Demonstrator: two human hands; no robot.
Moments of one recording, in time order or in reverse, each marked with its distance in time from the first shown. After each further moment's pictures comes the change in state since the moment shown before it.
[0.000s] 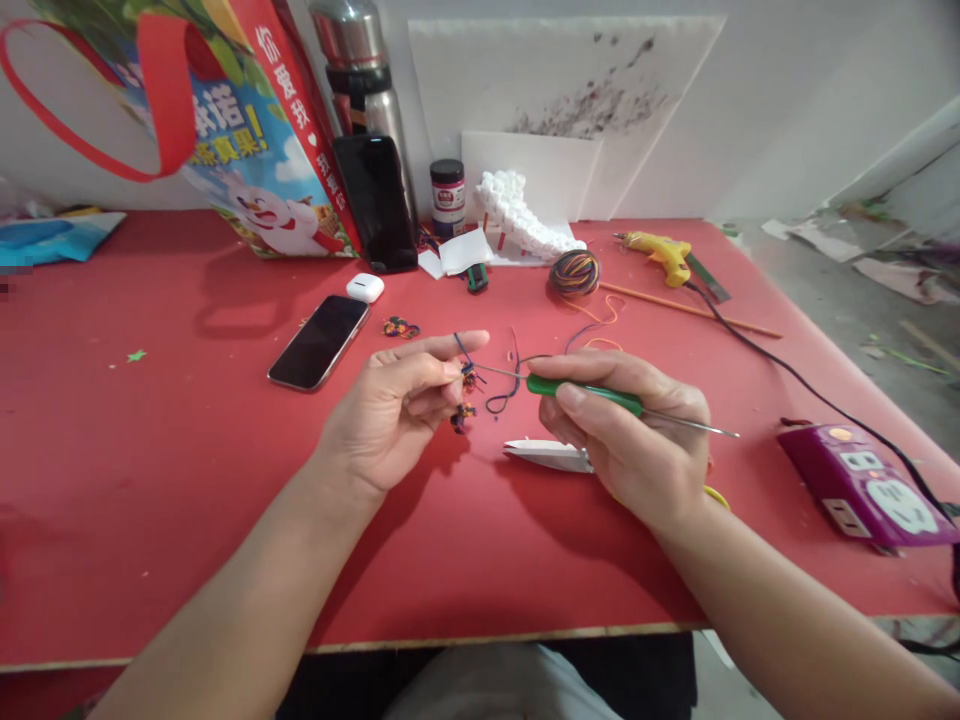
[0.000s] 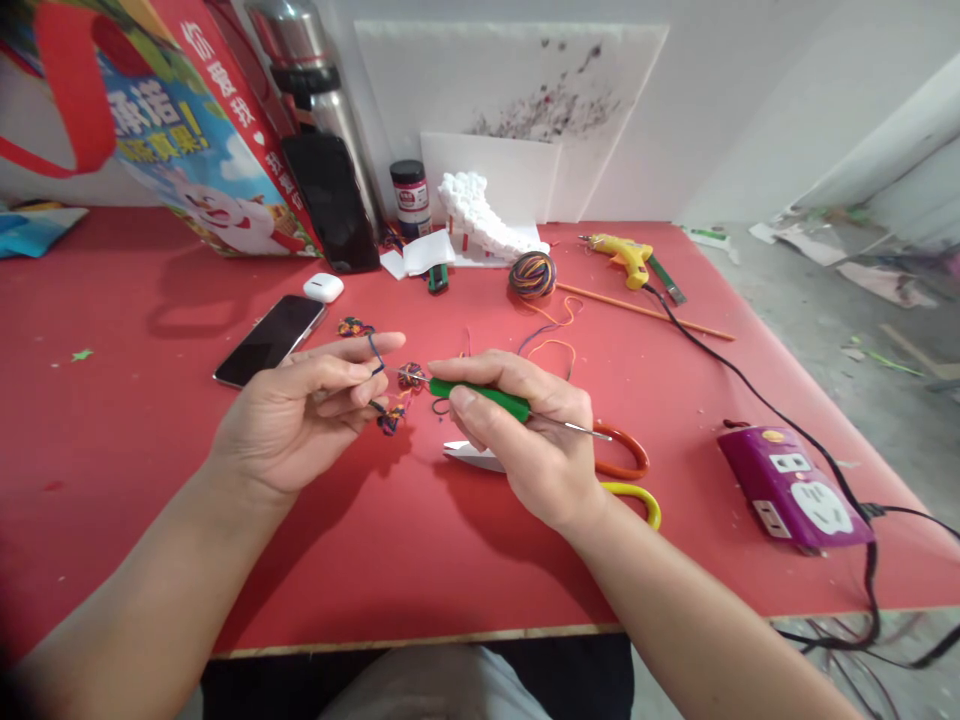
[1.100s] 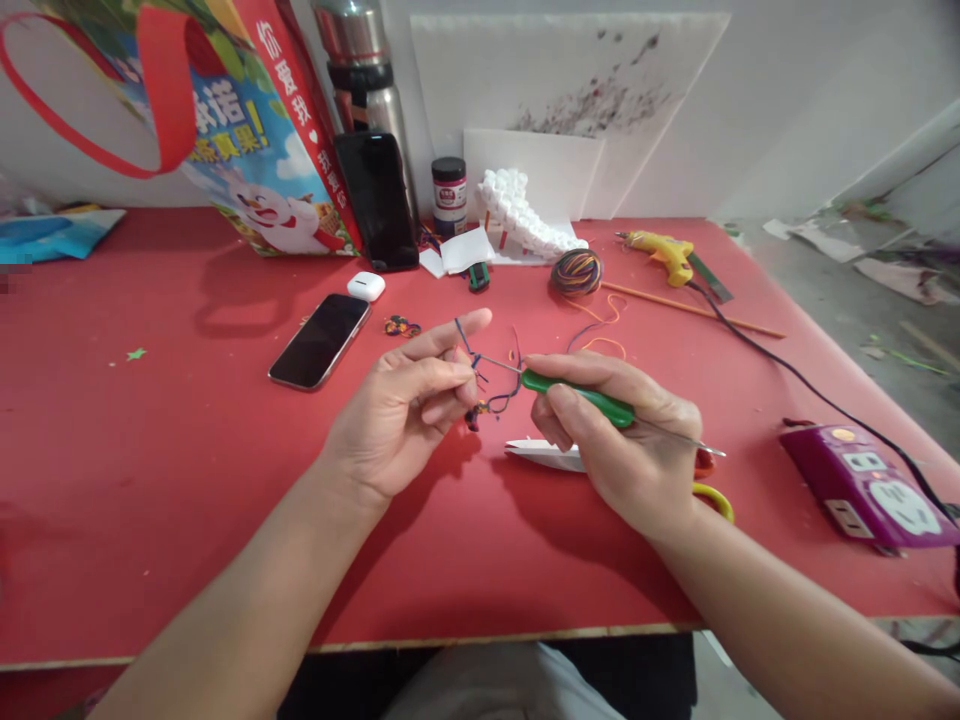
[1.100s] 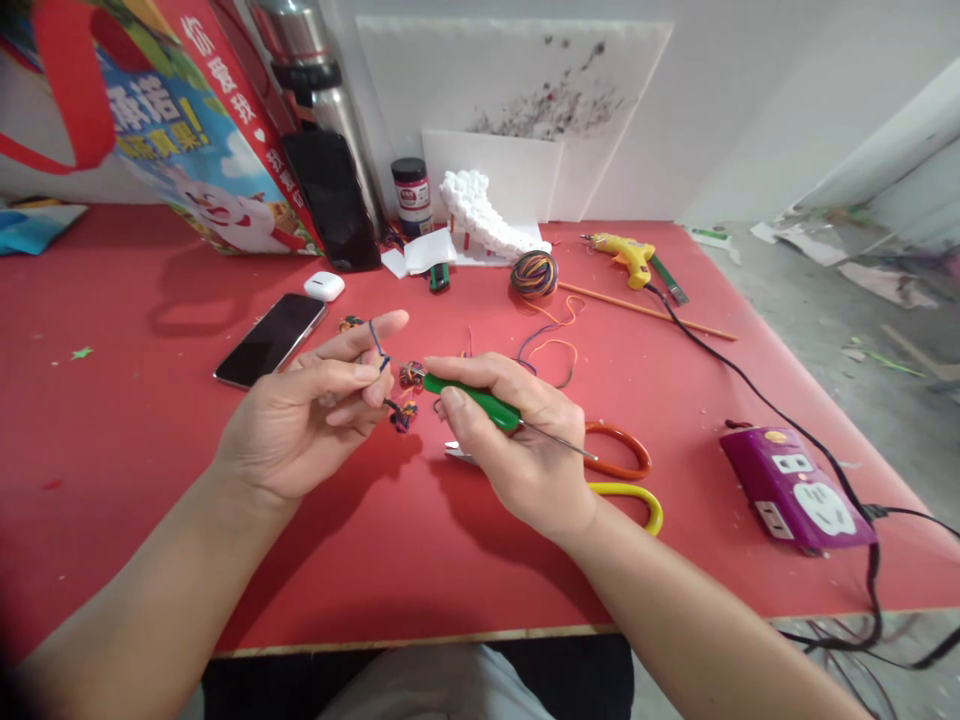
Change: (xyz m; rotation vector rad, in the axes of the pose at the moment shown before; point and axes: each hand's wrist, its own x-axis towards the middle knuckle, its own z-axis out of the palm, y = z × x) left_hand -0.001 -0.002 0.000 -0.128 -0.149 0.000; right_hand -0.004 0.011 0.003 -0.168 -0.015 -0.202
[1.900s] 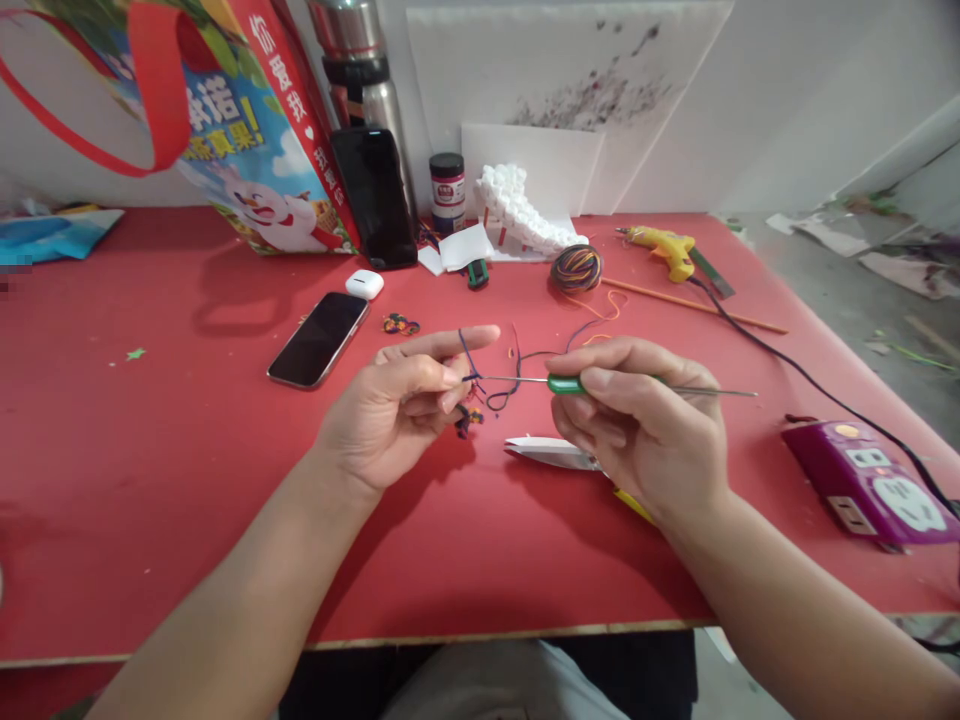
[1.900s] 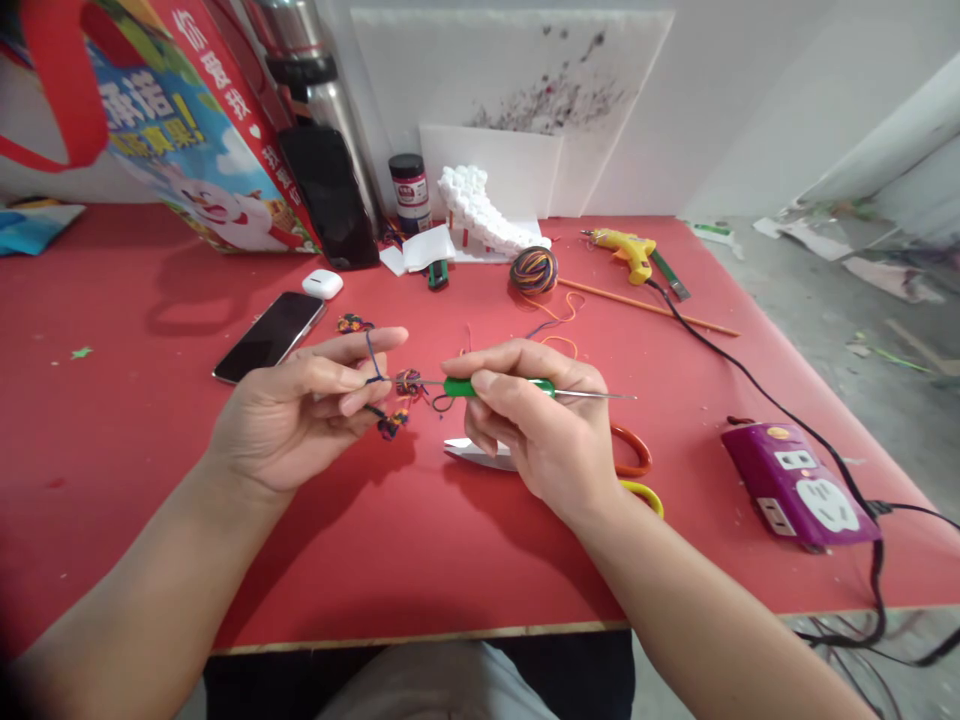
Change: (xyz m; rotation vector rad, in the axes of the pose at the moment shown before) left_hand 0.002 0.004 -0.006 0.021 -0.022 -0.060; right_hand 0.017 -0.017 -0.007 0.390 0.038 0.331
